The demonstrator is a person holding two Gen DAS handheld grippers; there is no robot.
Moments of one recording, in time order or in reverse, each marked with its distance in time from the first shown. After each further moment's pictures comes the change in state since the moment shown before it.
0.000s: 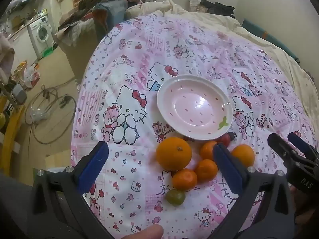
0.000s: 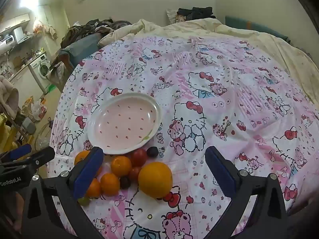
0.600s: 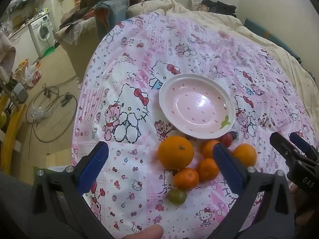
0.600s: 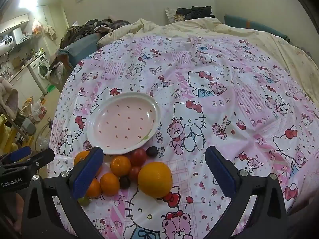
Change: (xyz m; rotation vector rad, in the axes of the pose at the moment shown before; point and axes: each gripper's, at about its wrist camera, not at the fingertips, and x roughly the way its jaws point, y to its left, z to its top) left arm -0.001 0.007 -0.001 -0.020 0.015 -0.007; right arm -0.001 -0.001 0.000 0.007 0.008 0.003
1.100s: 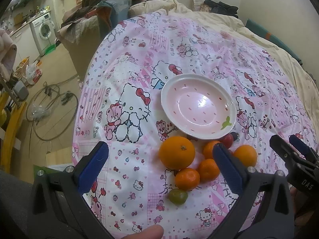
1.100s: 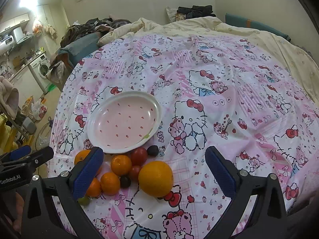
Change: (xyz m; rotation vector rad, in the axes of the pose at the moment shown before) left arm 0.004 0.001 0.001 -0.003 0.006 0.006; right arm 0.003 0.001 -0.001 -0.002 0.004 0.004
